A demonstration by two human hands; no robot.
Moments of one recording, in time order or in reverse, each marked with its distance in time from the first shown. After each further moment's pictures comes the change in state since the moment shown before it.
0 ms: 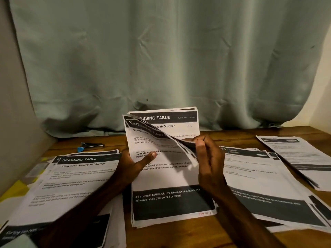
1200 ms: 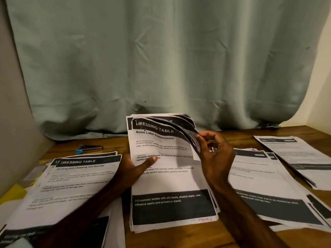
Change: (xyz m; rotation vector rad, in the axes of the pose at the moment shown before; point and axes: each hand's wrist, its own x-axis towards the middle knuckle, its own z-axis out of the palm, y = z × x) left_hand -0.004 -0.002 0.002 -0.005 -0.075 0.034; right_hand 0.019 0.023 -0.003 -0.226 0.365 0.034
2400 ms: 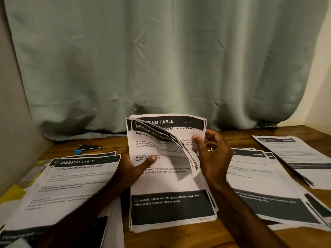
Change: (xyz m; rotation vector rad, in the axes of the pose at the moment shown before) left_hand -0.004 0.010 0.003 0.026 0.010 0.010; right_hand -0.001 0.002 0.003 0.022 -0.016 0.182
